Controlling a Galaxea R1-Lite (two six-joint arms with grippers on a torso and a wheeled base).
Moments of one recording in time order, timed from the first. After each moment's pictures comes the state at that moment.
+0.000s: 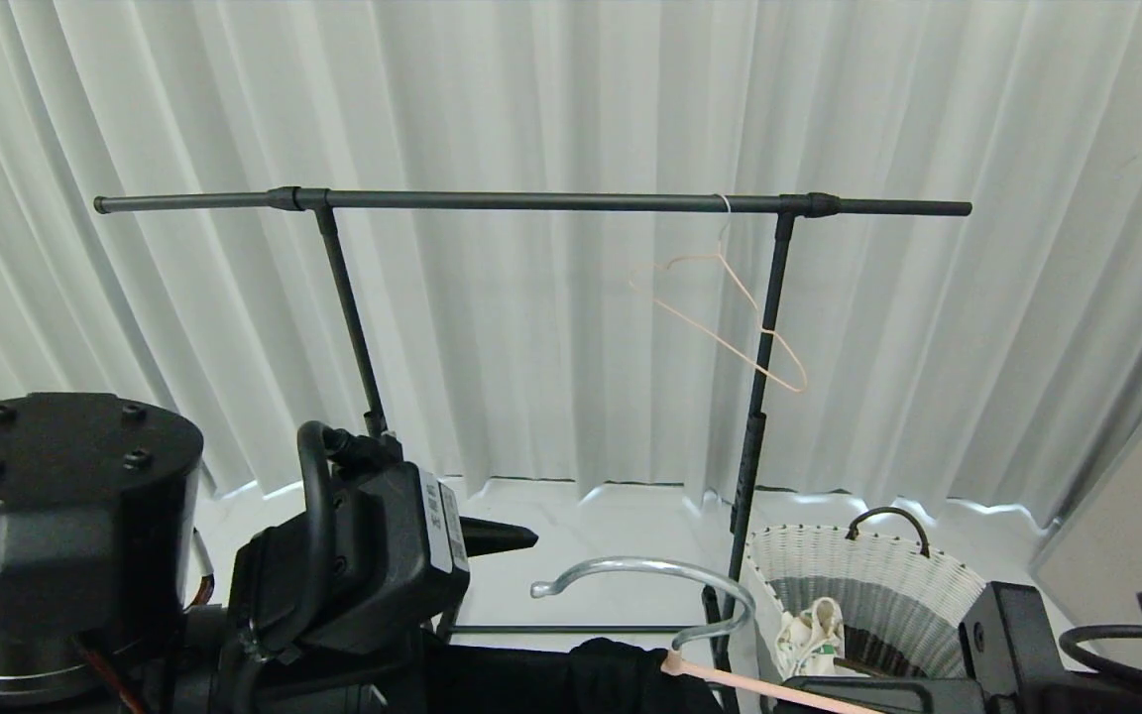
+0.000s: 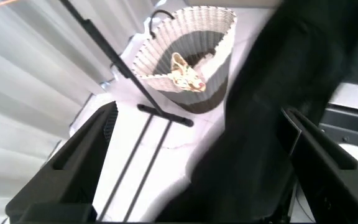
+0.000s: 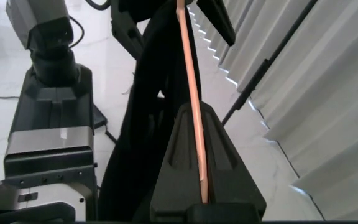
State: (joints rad) left arm -0.81 1.31 -0.63 -0.22 -0.29 0.38; right arm 1.09 1.26 -0.38 -0.76 0.27 -0.21
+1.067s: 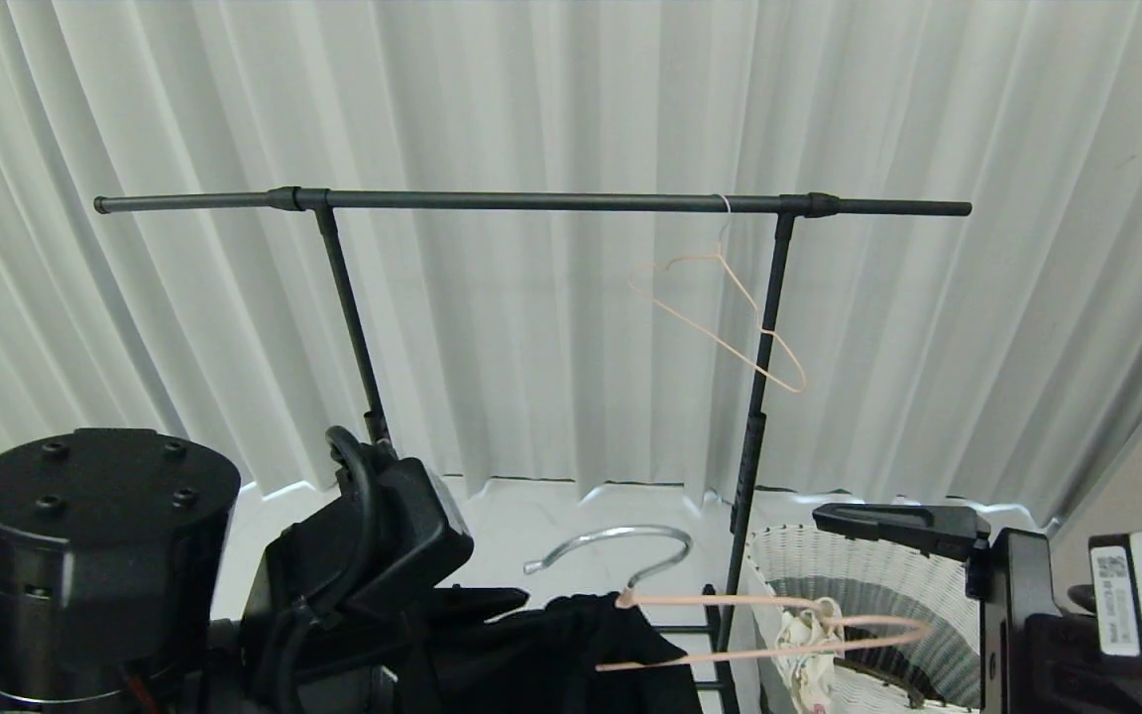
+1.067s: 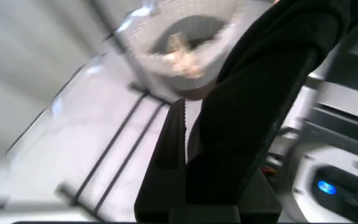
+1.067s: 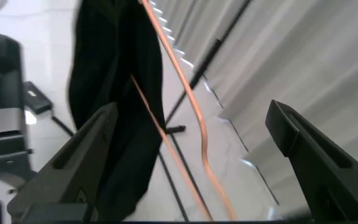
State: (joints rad) left arm -0.80 1.33 -0.59 -0.23 -0.10 0.24; right arm 0.95 1.26 -0.38 -0.74 0.21 -0.35
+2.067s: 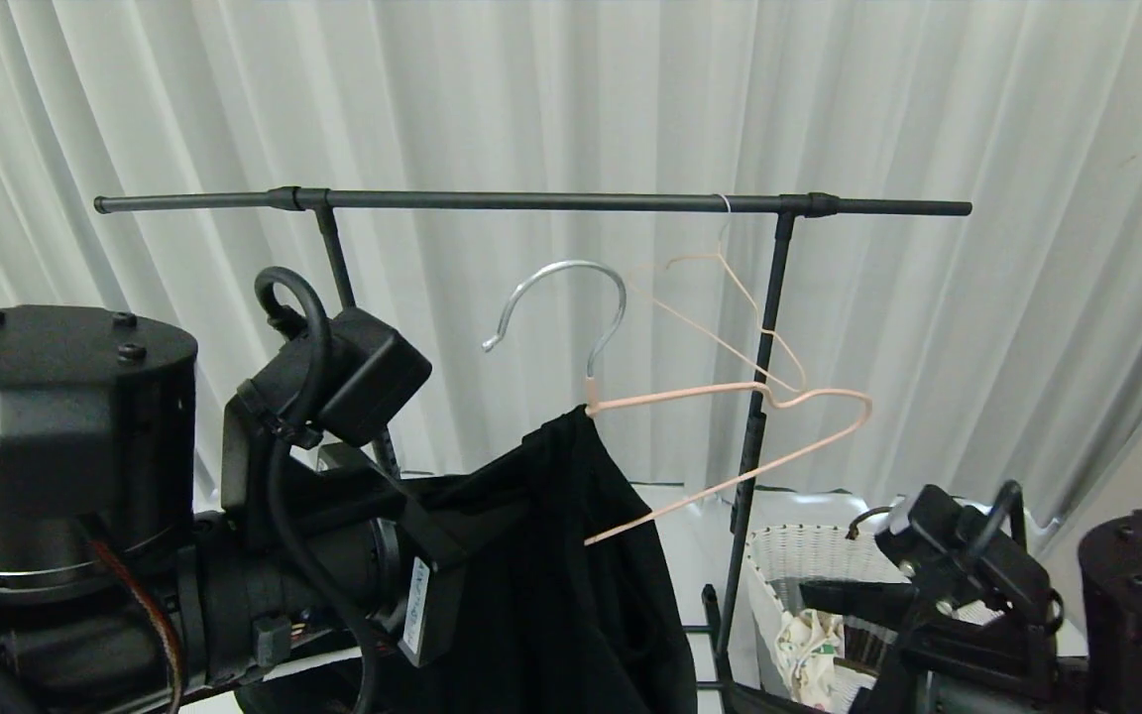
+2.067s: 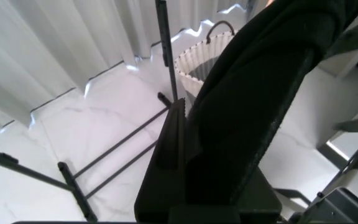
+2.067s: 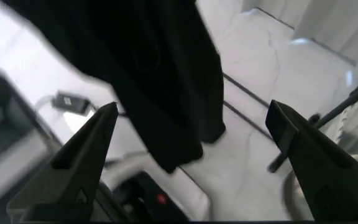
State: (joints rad) left arm -0.77 1.34 -0.74 -0.23 0.00 0.02; right arm 1.00 1.43 -0.44 -0.56 -0.07 0.25
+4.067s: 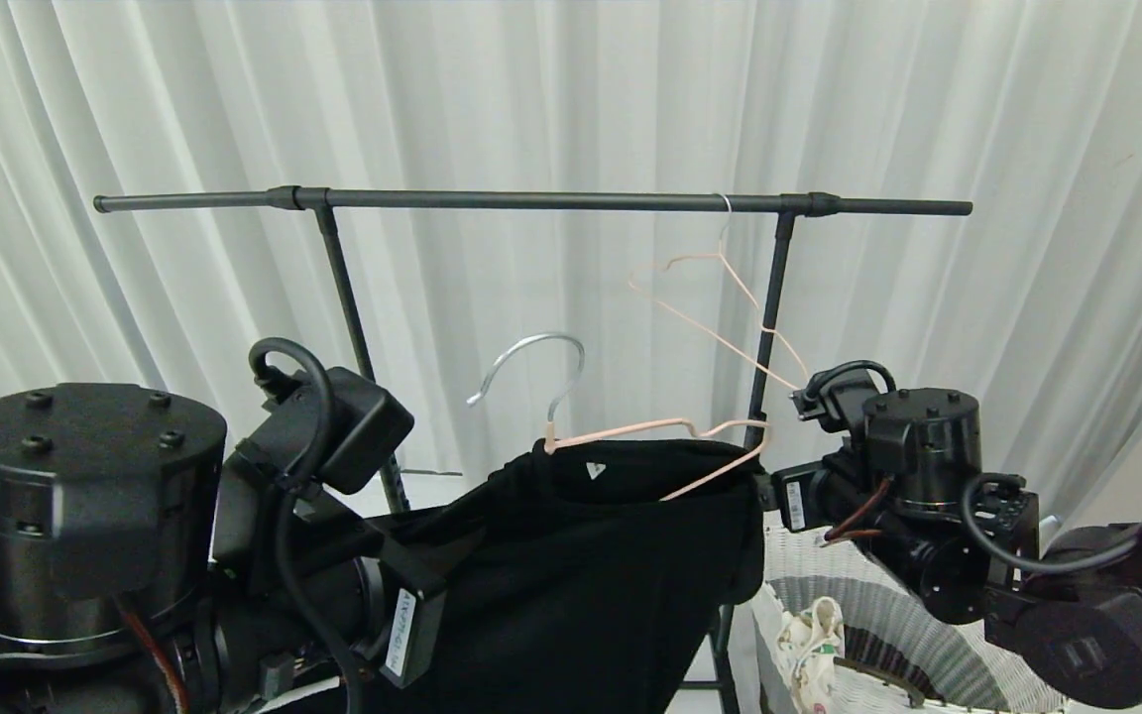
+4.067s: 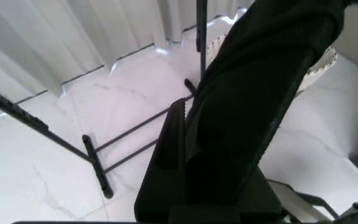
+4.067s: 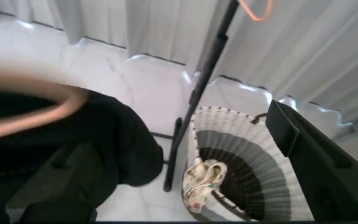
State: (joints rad) left arm -0.76 1.33 -0.63 -0.24 0.16 -0.01; right arm 0.69 1.83 -0.70 -0.77 -0.49 0.06
